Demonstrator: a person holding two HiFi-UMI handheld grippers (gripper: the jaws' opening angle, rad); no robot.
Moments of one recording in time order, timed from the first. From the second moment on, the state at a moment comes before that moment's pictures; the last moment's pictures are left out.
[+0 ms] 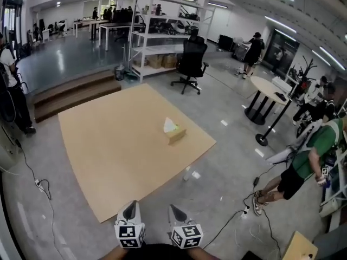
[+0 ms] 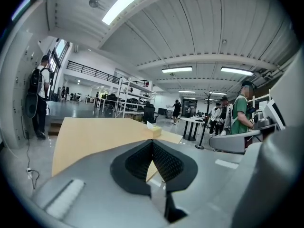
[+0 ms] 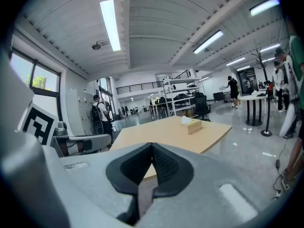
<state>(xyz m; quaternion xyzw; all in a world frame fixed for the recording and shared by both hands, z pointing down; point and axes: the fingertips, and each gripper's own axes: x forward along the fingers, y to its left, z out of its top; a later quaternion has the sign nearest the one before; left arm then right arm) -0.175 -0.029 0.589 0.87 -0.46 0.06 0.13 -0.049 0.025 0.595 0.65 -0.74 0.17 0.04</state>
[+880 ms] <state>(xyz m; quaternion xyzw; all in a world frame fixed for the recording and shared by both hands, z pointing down) -0.185 -0.127 0.598 0.84 -0.53 0.06 0.15 -0.042 -0.090 0.597 0.61 -0.77 0.17 0.07</state>
